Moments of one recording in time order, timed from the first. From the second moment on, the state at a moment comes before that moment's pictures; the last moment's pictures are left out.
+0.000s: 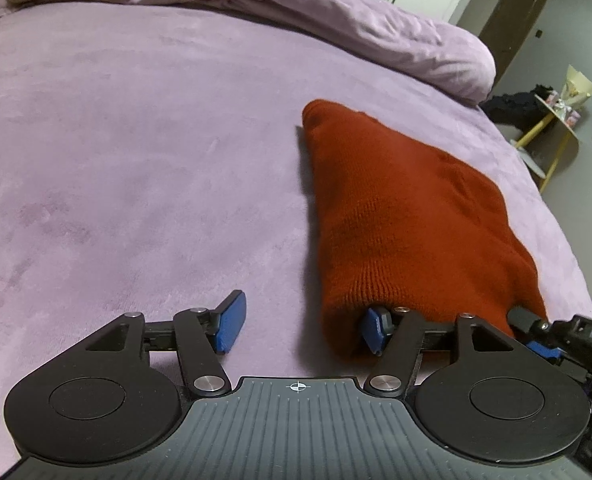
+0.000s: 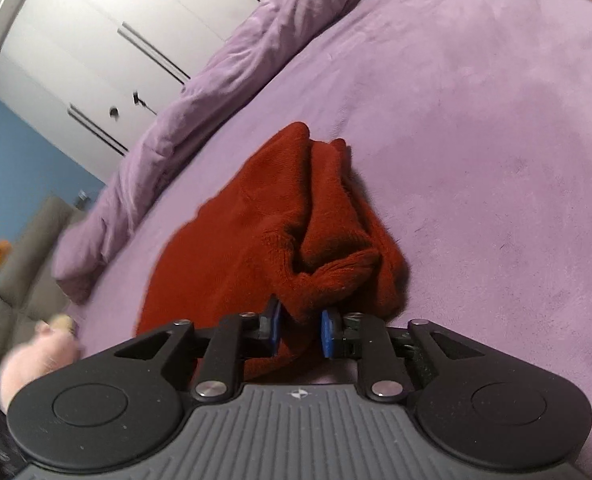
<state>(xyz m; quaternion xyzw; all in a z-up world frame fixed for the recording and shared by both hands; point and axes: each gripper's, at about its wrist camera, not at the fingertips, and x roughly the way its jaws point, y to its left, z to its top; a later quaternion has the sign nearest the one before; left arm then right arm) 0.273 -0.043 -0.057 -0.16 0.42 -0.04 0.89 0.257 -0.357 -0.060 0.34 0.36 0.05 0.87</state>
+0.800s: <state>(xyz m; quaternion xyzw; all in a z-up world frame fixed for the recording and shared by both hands) 0.291 -0.023 -0.010 -0.20 0.41 -0.03 0.89 0.262 -0.358 -0.021 0.23 0.34 0.00 0.91</state>
